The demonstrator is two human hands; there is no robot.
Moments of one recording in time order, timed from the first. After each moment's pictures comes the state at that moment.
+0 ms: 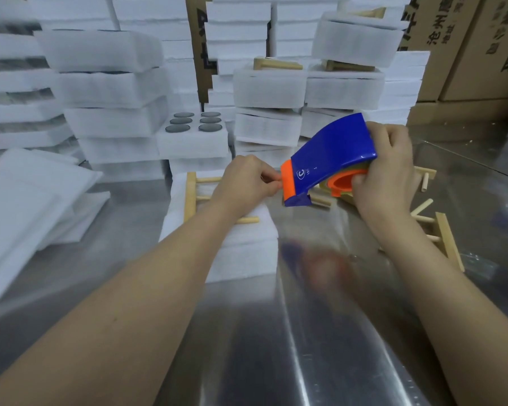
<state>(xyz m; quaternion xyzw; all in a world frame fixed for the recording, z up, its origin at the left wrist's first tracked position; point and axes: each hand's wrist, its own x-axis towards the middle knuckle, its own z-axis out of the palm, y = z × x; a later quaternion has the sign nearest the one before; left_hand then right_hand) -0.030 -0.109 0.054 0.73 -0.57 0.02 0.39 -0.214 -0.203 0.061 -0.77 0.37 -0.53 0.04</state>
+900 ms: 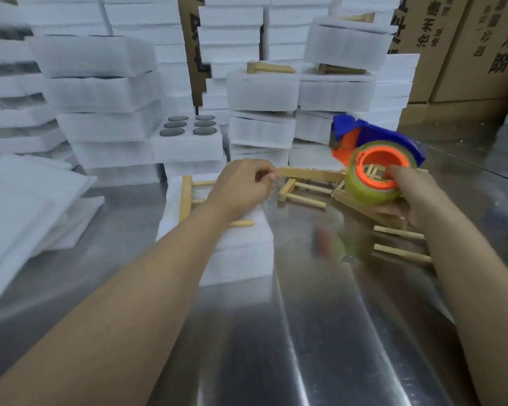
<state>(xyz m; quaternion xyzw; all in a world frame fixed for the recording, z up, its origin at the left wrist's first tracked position) -0.030 -0.109 0.056 0.71 -0.57 -0.01 0.40 -0.254 -0.258 0.062 -0.50 0.51 -0.43 0.55</state>
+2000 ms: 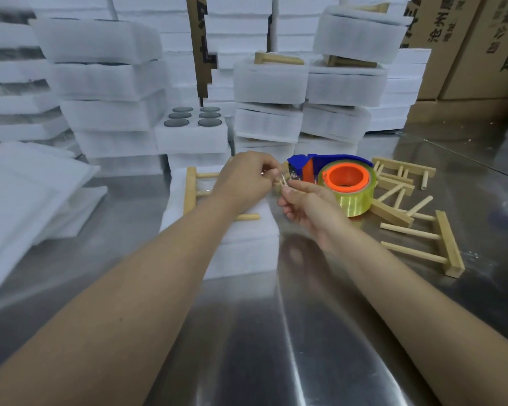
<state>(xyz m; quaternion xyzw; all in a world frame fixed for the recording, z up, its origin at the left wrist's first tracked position) -0.024 -0.115 0.052 0.73 -0.56 -0.01 0.39 -0.160 -0.169 0.025 -0.57 0.27 -0.33 0.70</state>
